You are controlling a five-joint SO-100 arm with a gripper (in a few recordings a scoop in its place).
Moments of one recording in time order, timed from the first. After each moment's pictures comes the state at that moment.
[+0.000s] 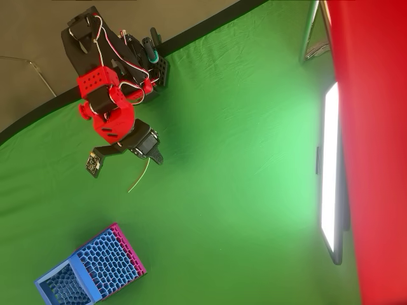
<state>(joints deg) -1.1 134.2 125.1 66.7 -37.3</state>
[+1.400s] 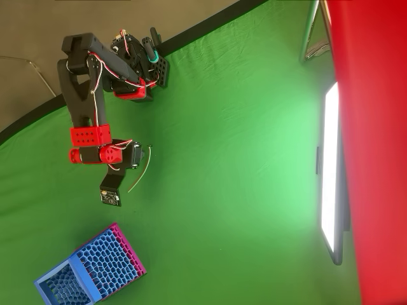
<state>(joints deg) 19.7 101.9 113.8 82.0 -77.9</state>
